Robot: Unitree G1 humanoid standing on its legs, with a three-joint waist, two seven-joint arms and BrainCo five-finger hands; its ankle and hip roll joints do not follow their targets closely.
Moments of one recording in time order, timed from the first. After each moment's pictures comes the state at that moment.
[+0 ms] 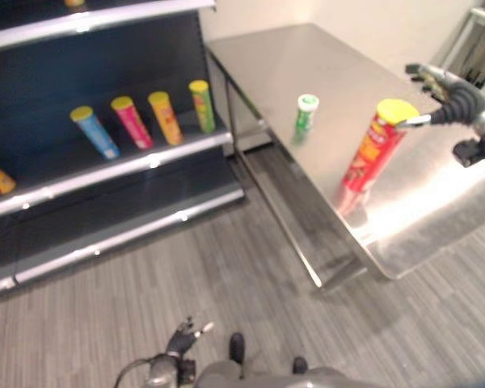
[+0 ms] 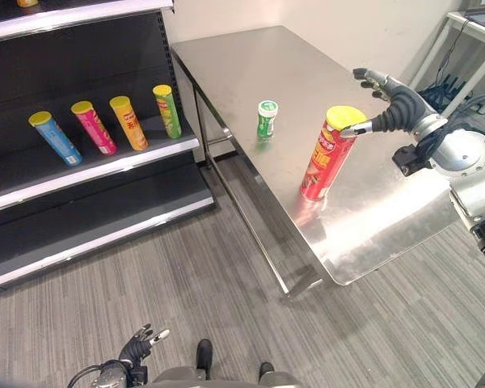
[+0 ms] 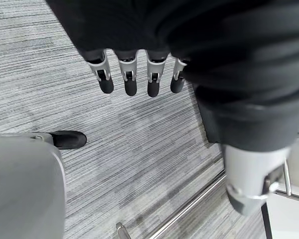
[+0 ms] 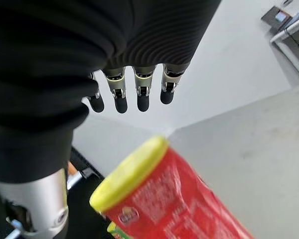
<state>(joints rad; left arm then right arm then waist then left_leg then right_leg) 0.11 0.23 -0.16 0.96 -0.31 -0.16 -0.01 -0.87 -1.20 0.56 0.41 0.43 -0.14 0.17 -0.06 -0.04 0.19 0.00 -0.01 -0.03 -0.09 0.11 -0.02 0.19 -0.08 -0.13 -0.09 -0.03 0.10</state>
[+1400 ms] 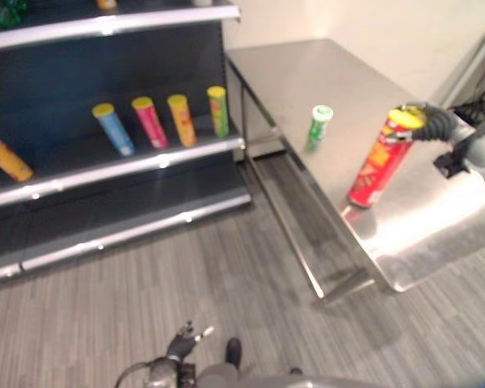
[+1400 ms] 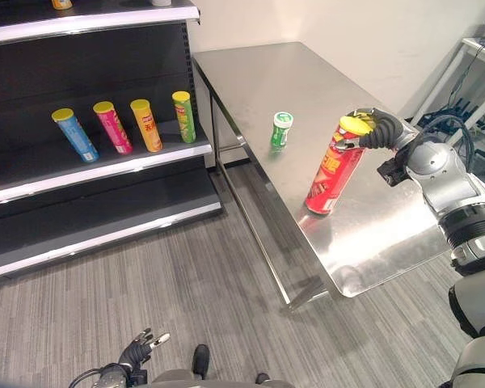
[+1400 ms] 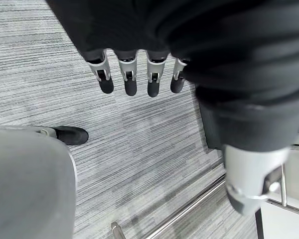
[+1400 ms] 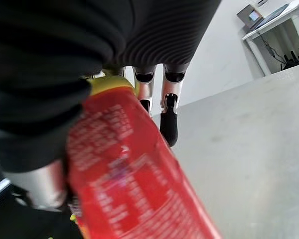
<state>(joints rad) 0.11 0.24 -0.19 0.98 -0.33 -0.16 -0.01 -0.97 -1.04 0.66 0.67 0.31 -0.06 0.20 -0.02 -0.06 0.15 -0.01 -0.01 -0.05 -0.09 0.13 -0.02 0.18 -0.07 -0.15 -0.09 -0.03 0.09</state>
